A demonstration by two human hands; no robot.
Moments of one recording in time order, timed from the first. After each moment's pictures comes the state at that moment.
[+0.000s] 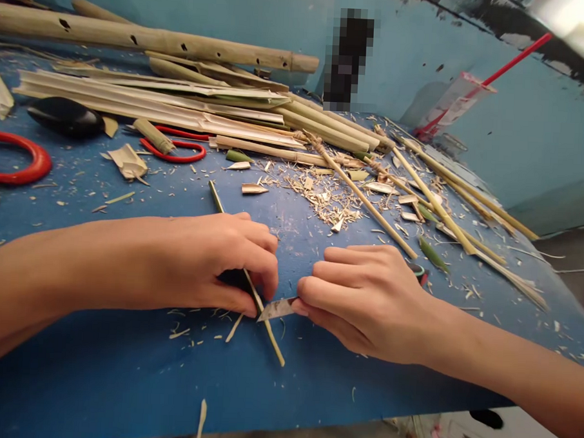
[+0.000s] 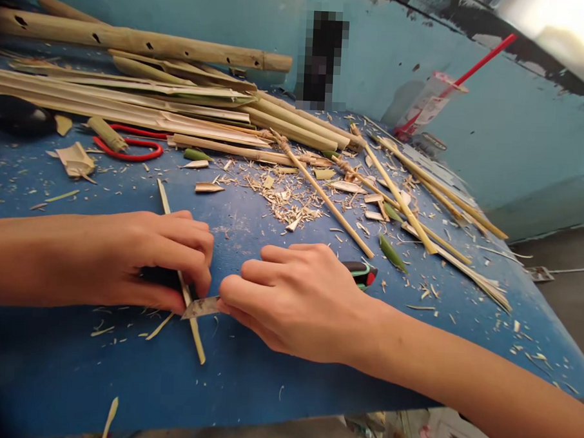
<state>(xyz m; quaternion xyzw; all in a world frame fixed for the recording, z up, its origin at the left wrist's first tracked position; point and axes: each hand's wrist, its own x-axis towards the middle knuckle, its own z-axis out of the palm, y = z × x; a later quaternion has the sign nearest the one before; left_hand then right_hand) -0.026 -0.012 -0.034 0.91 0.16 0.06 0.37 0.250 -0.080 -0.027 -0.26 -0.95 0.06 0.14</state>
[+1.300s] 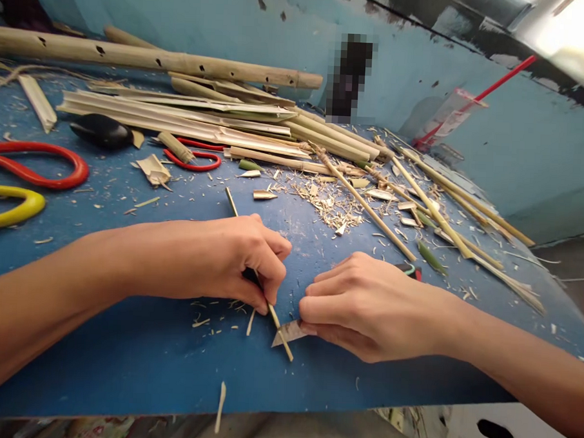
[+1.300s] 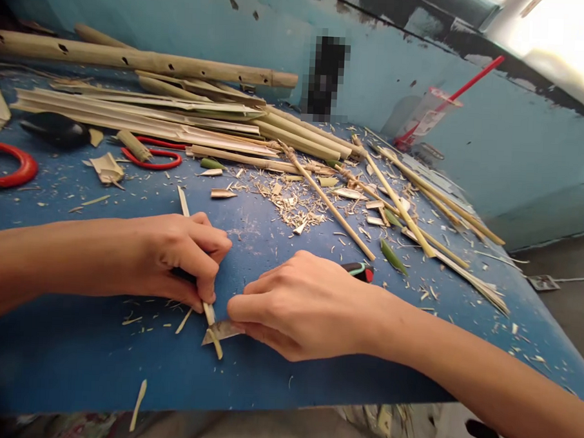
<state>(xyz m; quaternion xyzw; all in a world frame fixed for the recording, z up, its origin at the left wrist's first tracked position) -0.016 -0.016 -0.027 0.92 0.13 0.07 0.35 0.250 -0.074 -0.020 -0.21 -0.95 0.22 0.00</state>
